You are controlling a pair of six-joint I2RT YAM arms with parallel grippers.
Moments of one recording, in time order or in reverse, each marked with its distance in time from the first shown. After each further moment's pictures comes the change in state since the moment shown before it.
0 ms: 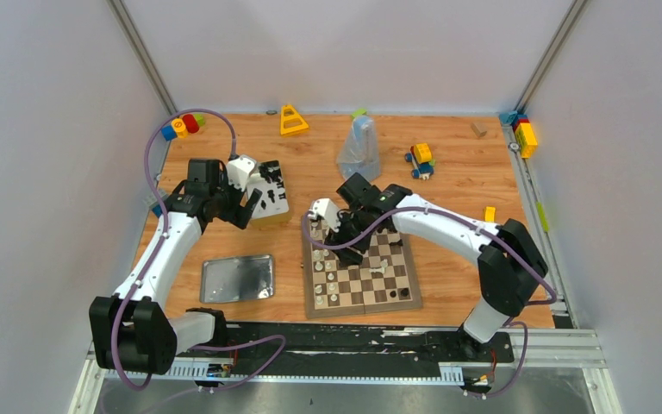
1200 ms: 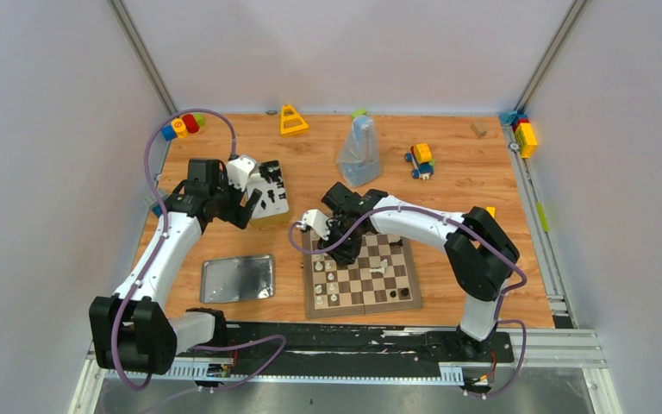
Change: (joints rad) left arm 0.000 0.000 0.000 0.000 0.000 0.002; right arm 0.064 0.184 0.037 0.025 0.041 -0.013
